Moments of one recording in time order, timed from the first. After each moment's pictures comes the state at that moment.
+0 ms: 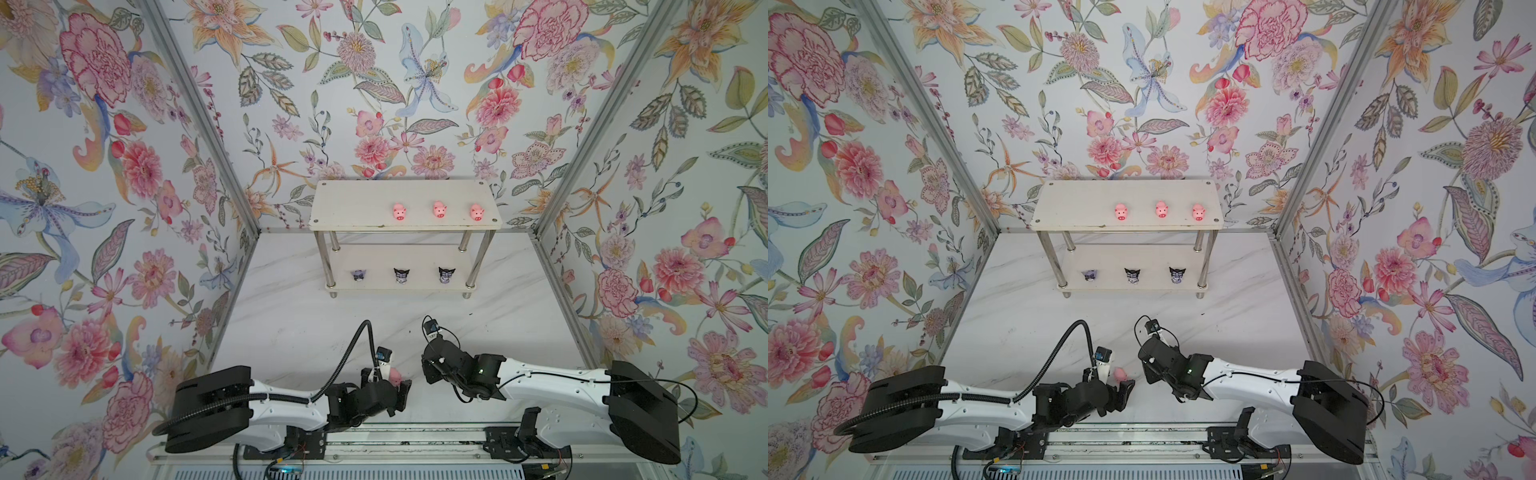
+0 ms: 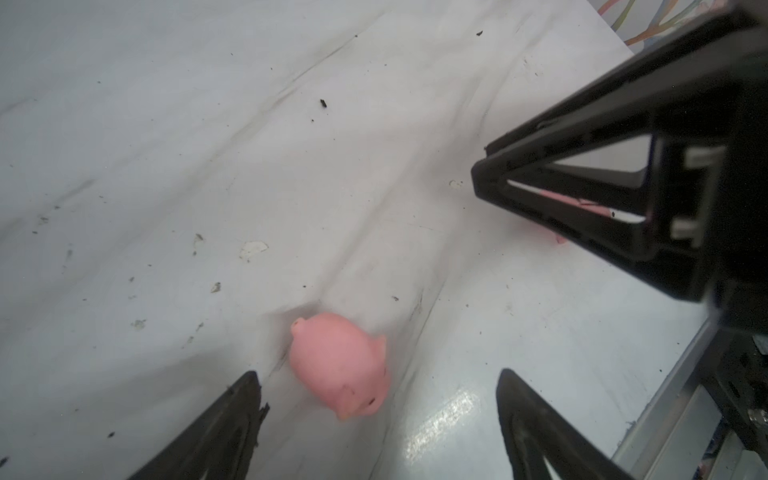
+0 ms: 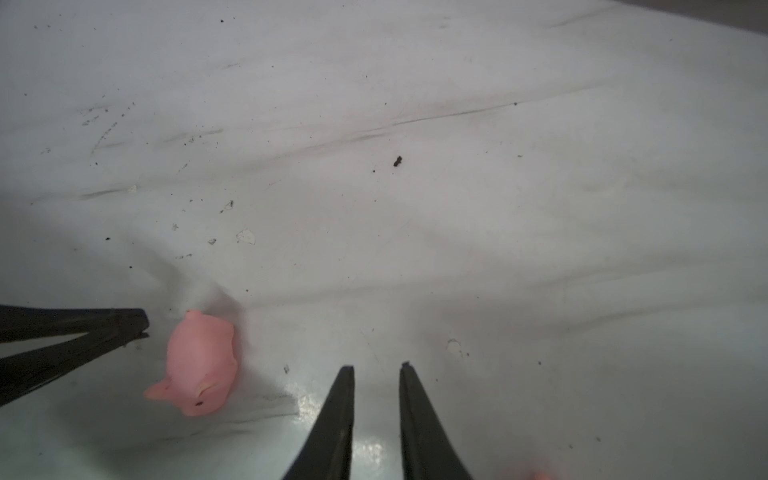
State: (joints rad) left arm -1.37 1.33 0.36 0.22 -0.48 -0.82; right arm 1.08 1.25 0.57 -0.20 0.32 0.55
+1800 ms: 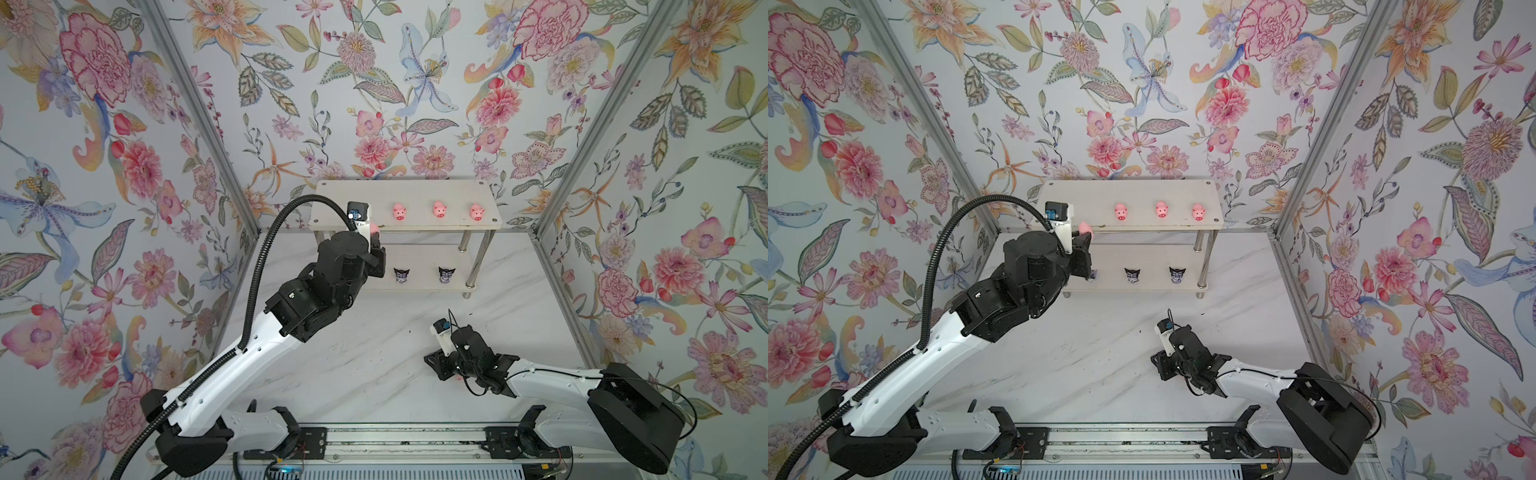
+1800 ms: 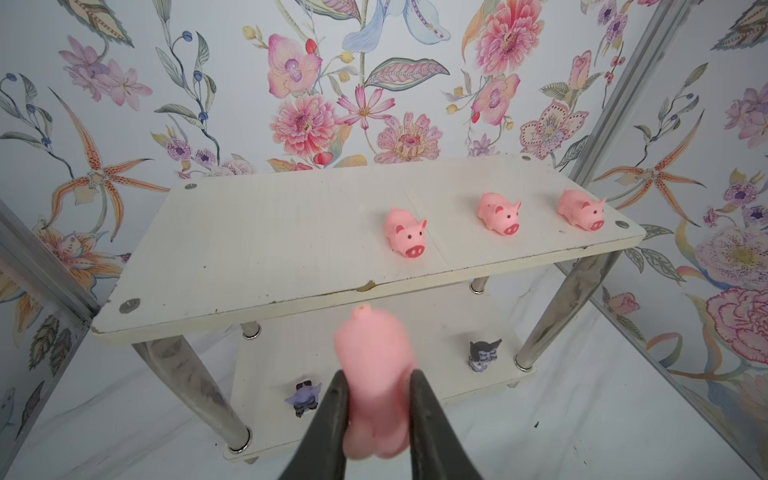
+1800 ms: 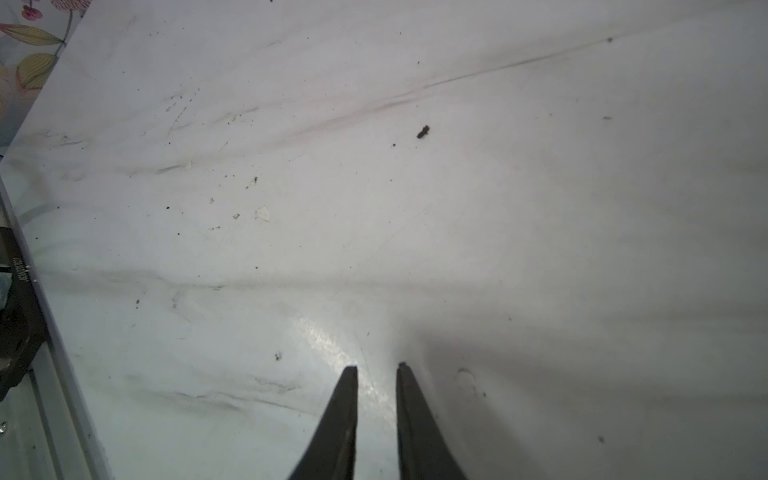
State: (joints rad) left arm -0.82 1.30 1.57 -0.54 -0.53 -0.18; right arm 0.80 1.24 0.35 0.15 -0.16 0.39
